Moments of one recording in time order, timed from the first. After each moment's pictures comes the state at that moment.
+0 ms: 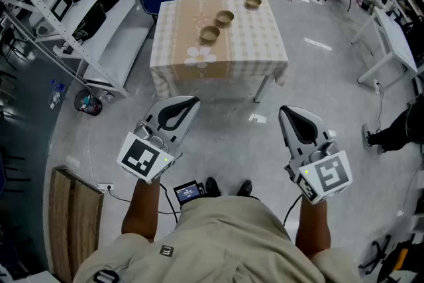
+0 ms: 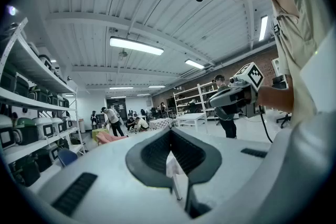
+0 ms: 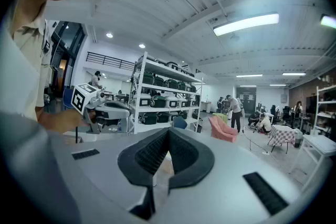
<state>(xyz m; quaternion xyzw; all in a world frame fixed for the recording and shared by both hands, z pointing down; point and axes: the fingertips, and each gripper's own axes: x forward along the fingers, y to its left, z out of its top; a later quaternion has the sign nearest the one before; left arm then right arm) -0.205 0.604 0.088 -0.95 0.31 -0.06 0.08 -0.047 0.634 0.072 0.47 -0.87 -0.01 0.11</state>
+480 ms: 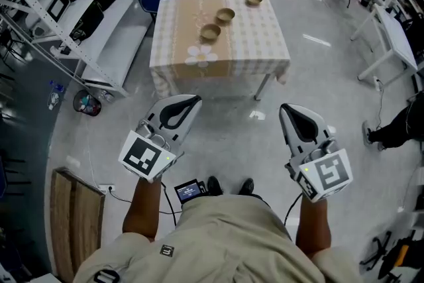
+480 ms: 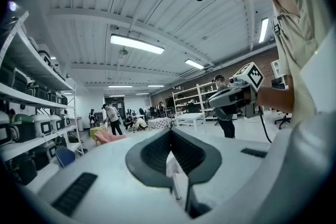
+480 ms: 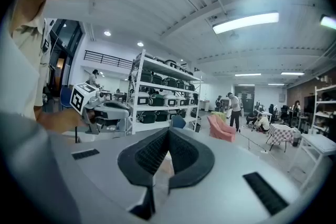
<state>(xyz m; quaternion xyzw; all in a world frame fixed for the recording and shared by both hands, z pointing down) -0.219 0.580 0.098 -0.95 0.30 -0.06 0.07 -0.064 0.610 0.079 0.48 -0.87 0.00 0.11</state>
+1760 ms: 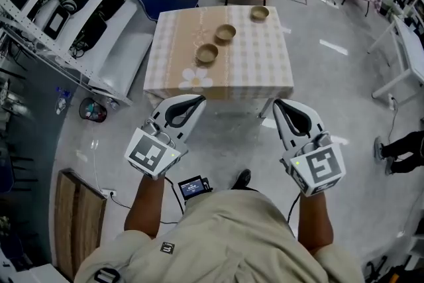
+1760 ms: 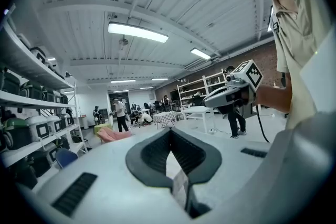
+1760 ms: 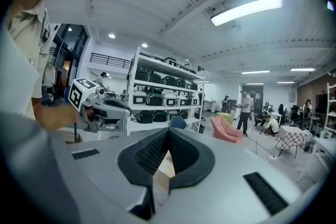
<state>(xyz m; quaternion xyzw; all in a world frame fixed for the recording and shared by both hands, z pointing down) -0.119 0.419 0.109 -0.94 0.33 -0.09 0.07 0.022 0.431 0.103 0.45 -0.89 0.00 0.12</state>
